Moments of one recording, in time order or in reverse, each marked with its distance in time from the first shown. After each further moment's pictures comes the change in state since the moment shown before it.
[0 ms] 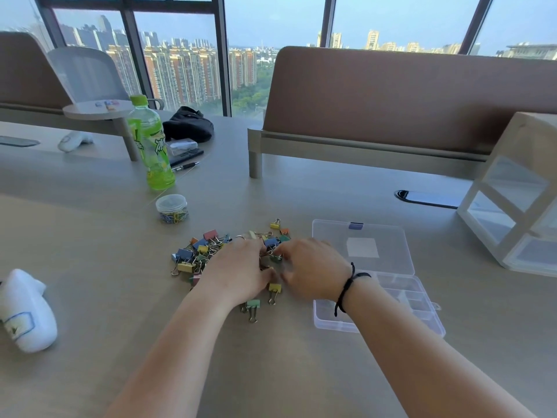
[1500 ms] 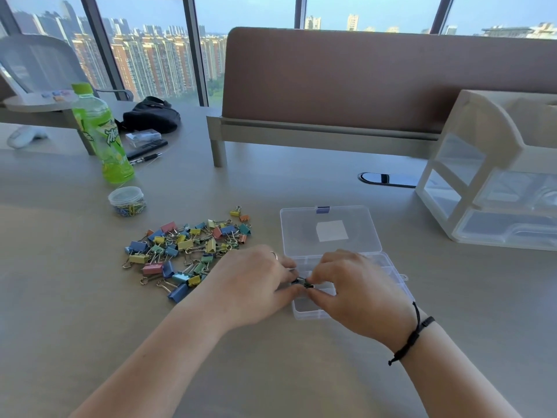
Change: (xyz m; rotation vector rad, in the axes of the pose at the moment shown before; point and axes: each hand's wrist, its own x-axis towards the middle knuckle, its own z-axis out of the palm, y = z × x) left_hand -0.034 0.081 0.015 0.229 -0.044 0.575; right_hand -0.124 0.071 -0.017 0.048 0.186 0.008
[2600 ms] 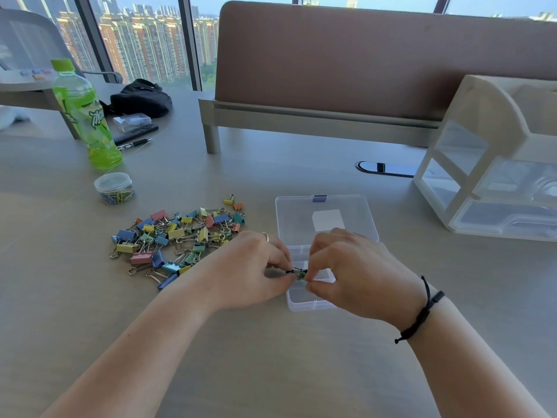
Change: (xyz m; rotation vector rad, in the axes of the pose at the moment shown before) left_hand 0.006 -0.012 0.006 -0.481 0.014 -0.024; right_hand 0.006 -0.003 -0.027 -0.093 -0.142 -0.085
